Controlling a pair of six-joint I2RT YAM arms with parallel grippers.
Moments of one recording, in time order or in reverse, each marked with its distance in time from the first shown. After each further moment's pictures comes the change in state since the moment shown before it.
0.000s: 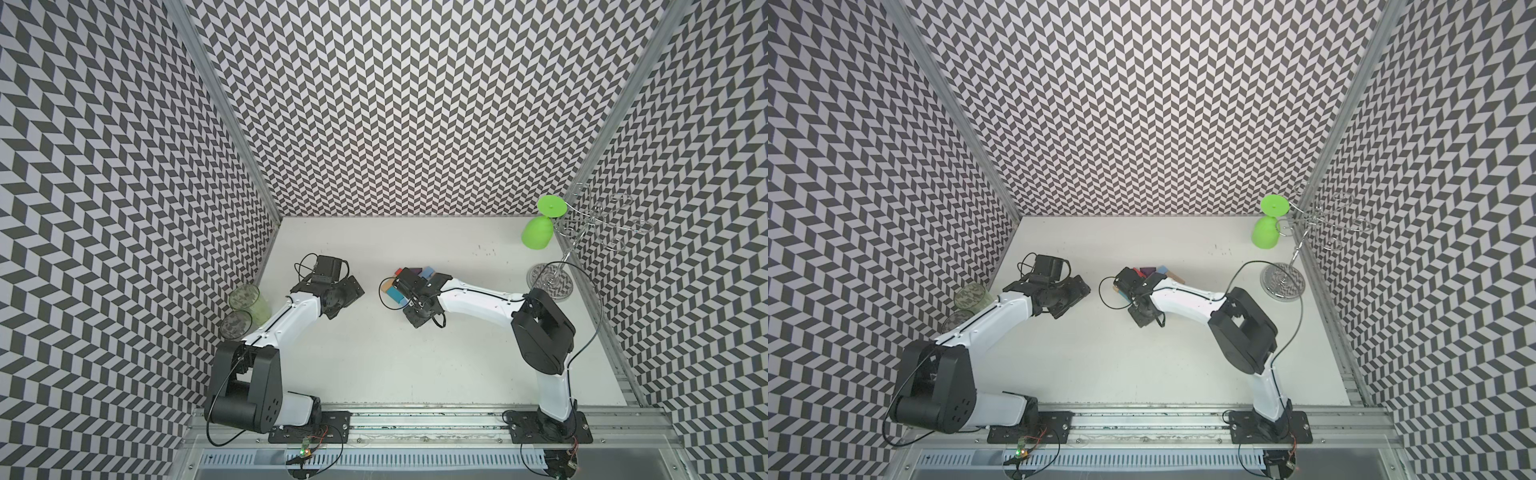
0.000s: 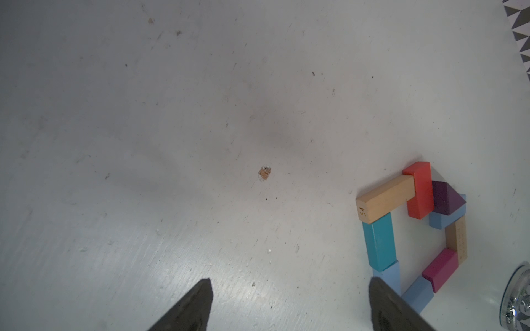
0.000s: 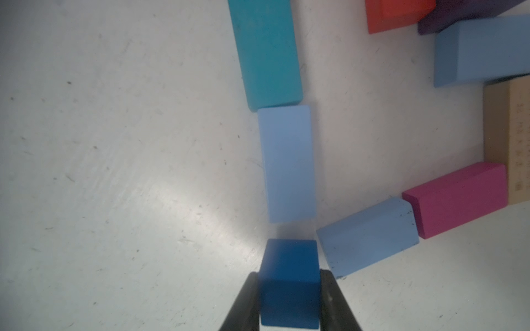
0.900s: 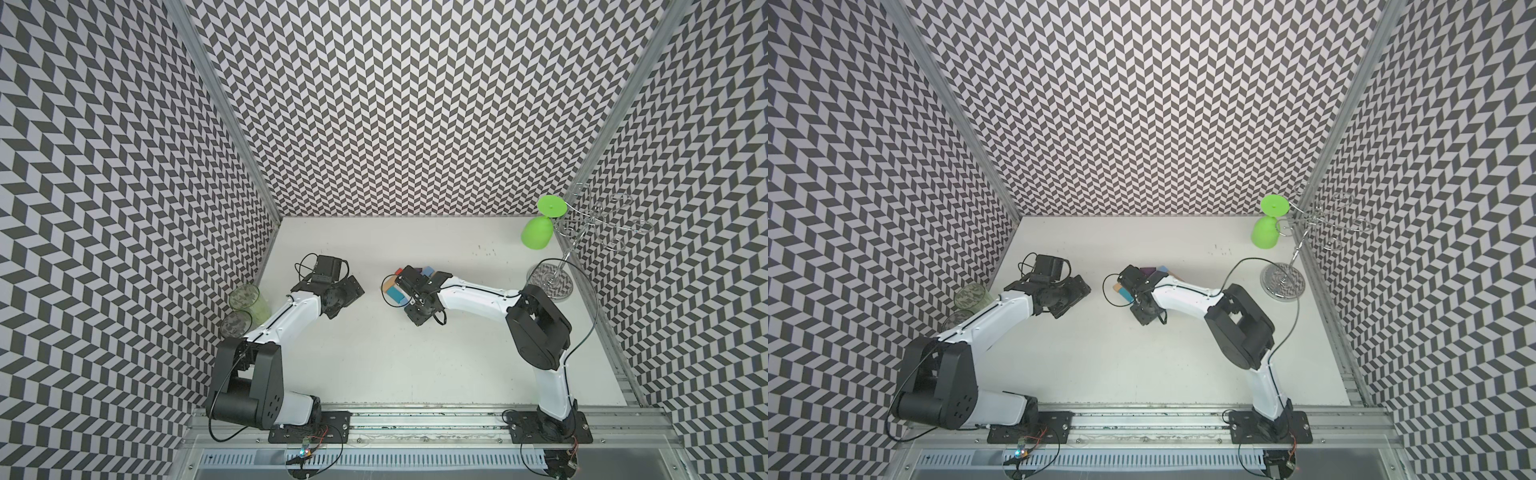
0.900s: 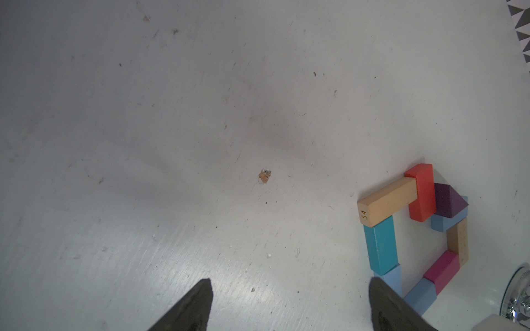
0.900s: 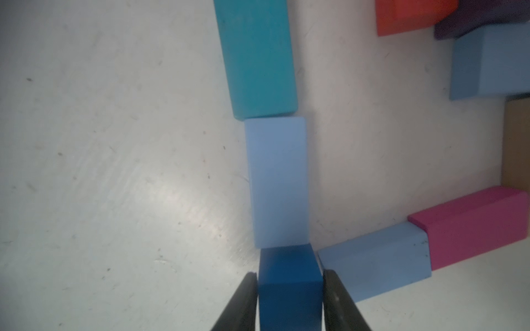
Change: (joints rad) left arm 0.007 0.019 0.000 0.015 0.009 0.002; right arm -0.043 0.043 -0.002 0.035 -0.031 -0.059
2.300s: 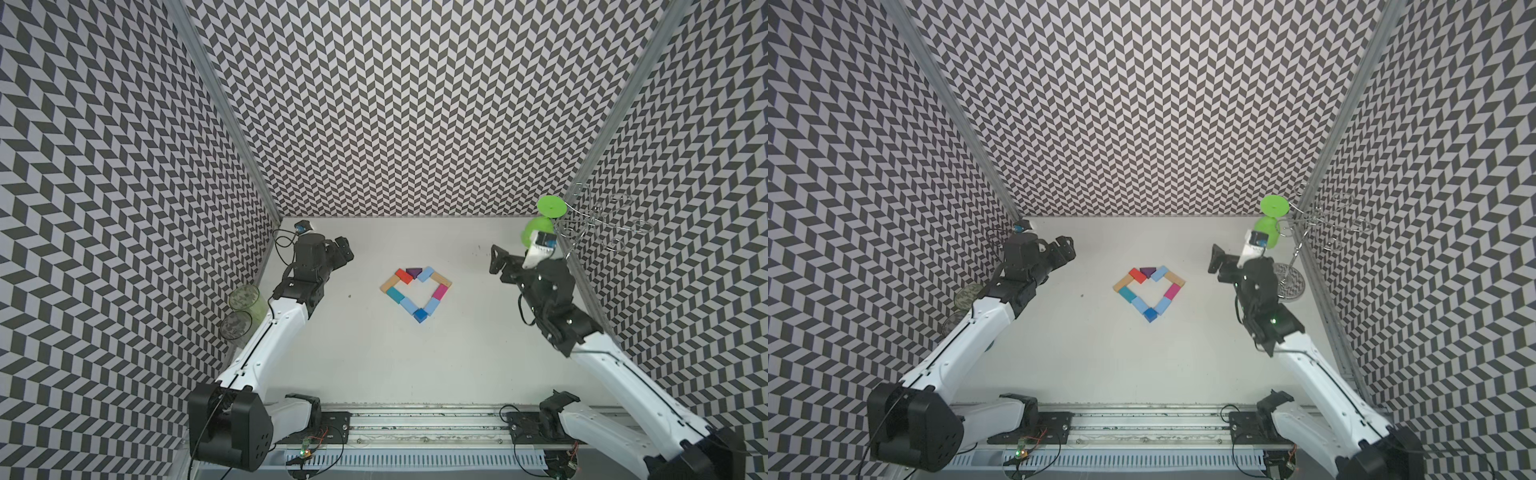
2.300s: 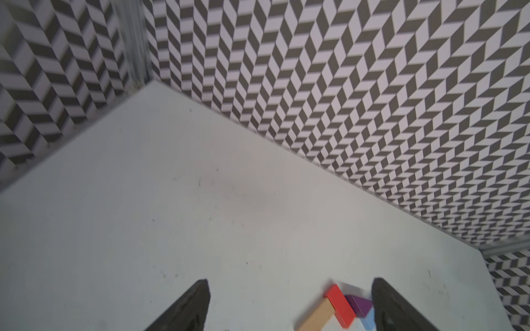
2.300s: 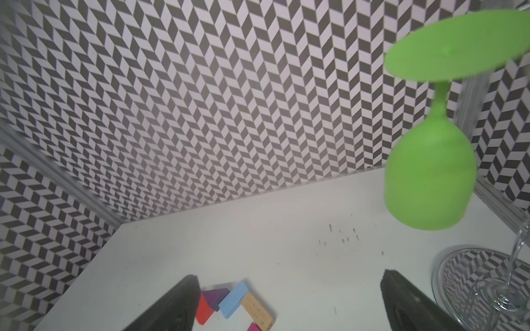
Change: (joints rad) left arm 0.011 -0.218 0.035 0.382 -0.289 0.294; right arm -0.464 -1.102 -0.883 0.883 0.187 0.217
